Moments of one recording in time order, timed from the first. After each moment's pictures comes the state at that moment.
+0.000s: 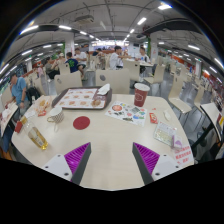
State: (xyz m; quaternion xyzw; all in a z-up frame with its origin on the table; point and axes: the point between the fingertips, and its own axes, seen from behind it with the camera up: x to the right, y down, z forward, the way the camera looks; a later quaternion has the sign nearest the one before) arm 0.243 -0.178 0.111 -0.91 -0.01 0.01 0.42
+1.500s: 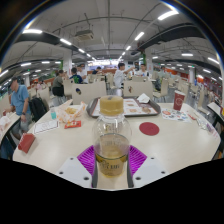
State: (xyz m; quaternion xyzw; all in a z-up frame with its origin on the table) arm -0.073 -0.109 0.043 -0.85 0.03 0.00 0.53
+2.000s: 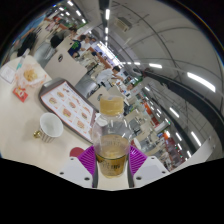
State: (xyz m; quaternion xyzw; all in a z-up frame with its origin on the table) arm 0.090 -0.010 0.154 -0.79 -0.16 -0.39 0.45
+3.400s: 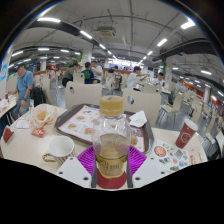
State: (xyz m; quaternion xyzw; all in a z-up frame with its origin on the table) arm 0.076 0.068 0.068 -0.85 -0.10 -0.01 0.52
